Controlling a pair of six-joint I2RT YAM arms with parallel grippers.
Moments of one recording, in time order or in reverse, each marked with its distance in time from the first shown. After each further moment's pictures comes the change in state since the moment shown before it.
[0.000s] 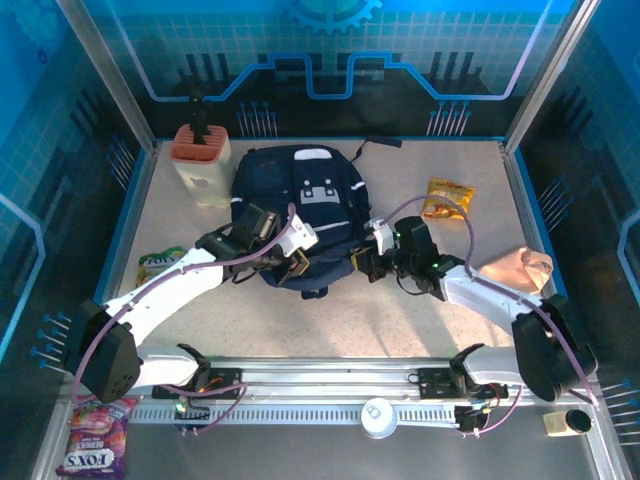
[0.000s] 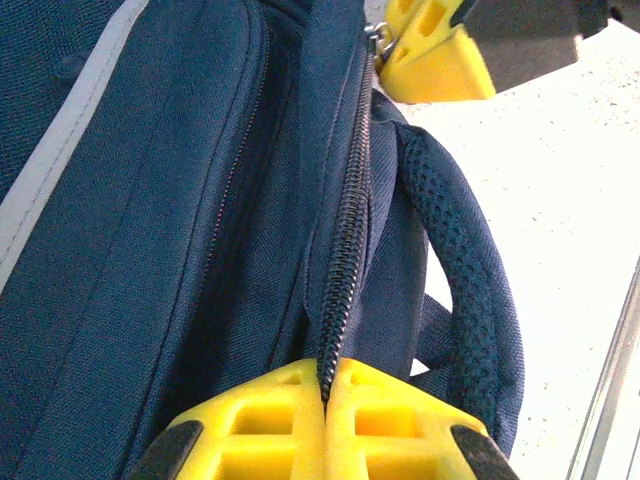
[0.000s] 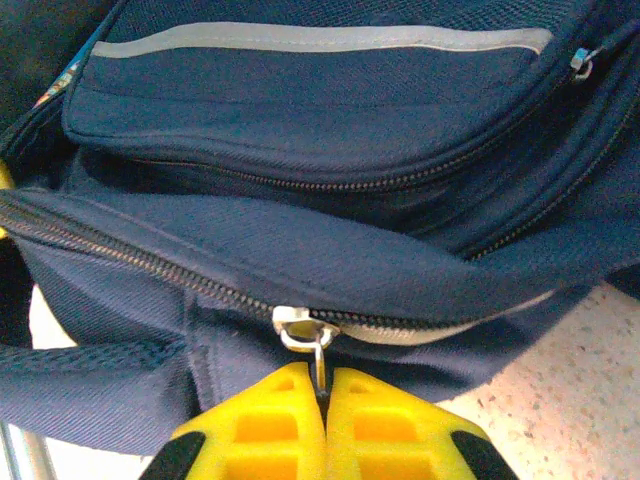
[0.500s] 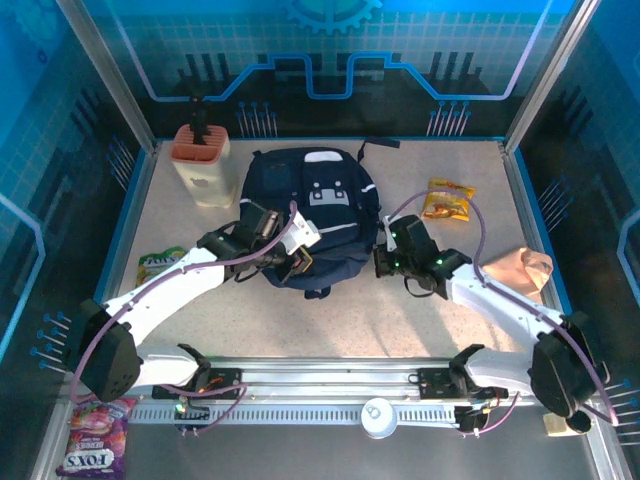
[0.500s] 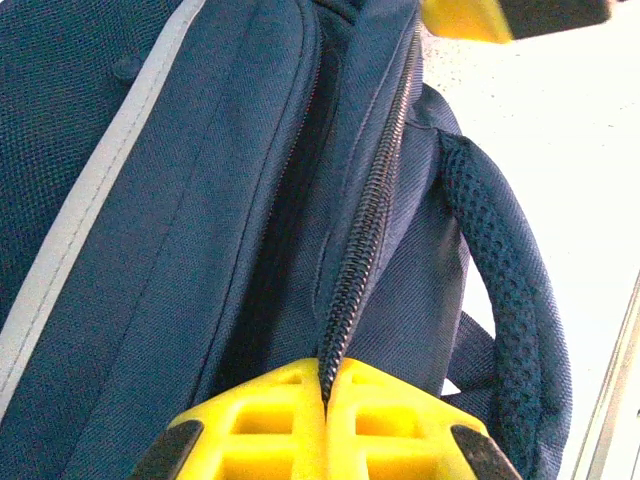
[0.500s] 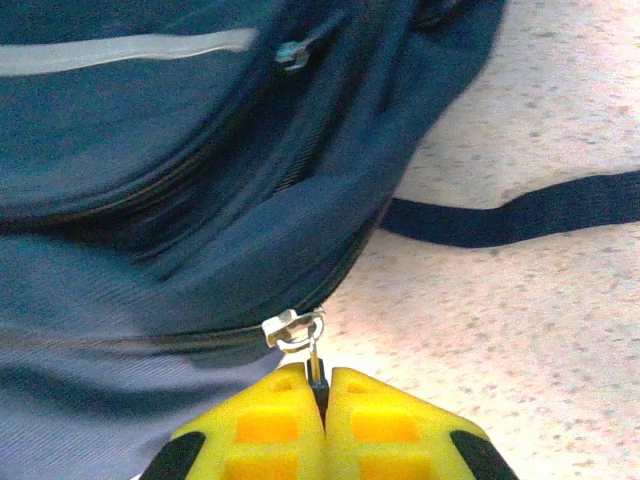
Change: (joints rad) left arm -0.017 0.006 0.021 0.013 -0.024 -0.025; right arm 0.033 -0.043 0.130 -0.354 0.433 0.127
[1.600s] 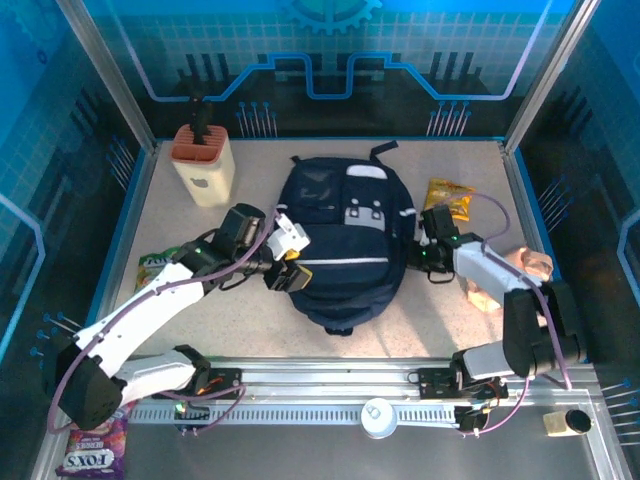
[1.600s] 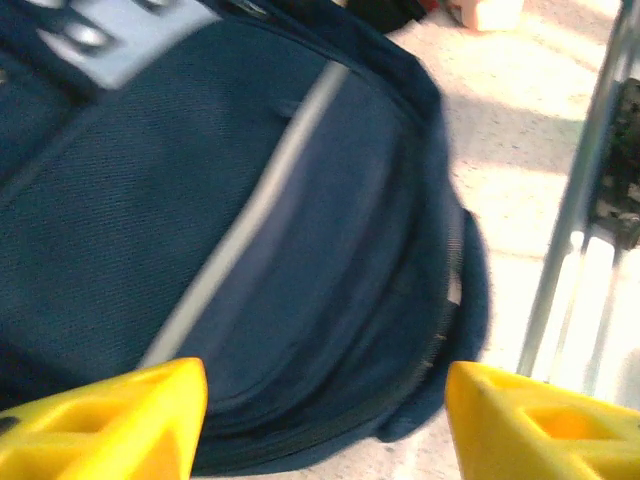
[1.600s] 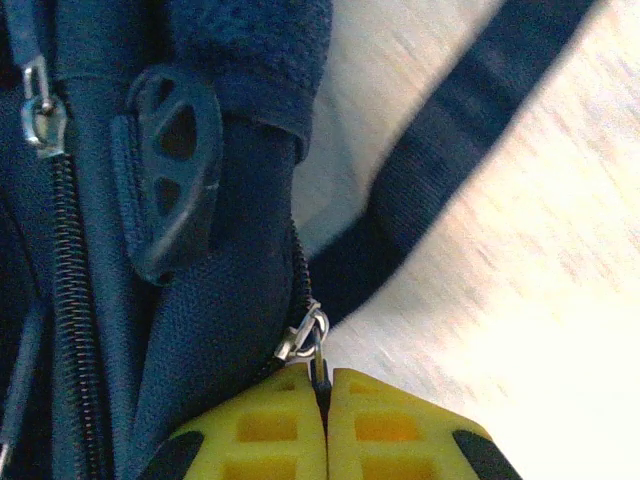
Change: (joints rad) left arm 0.006 -0.177 -0.036 -0.042 0.070 -0.043; right arm -0.328 0.161 -0.015 -0.124 -0.079 0.099
